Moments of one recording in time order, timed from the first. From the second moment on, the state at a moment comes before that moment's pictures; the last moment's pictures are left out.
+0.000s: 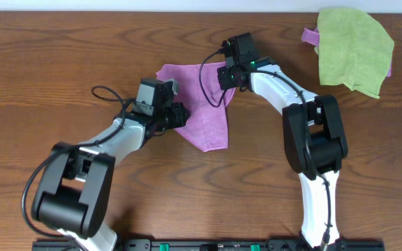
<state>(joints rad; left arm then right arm) -0.31 1.80 0.89 -0.02 0.44 -0.49 0.34 2.30 1.67 -0.42 -0.08 0.08</state>
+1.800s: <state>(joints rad) -0.31 1.84 1.04 -0.39 0.19 -0.34 0.32 2.33 1.96 -0.75 0.13 -0.07</state>
